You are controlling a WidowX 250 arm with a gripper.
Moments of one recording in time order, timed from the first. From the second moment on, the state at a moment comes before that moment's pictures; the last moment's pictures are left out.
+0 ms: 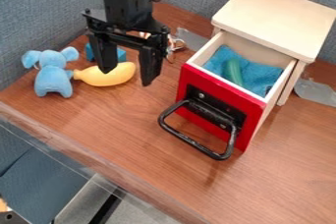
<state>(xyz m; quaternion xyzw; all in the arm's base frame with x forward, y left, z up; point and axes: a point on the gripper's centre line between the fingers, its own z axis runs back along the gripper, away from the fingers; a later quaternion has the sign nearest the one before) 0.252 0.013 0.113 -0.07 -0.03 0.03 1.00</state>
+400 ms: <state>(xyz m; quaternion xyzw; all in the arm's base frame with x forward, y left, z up) 0.243 -0.034 0.091 -0.03 -0.02 -0.04 1.00</state>
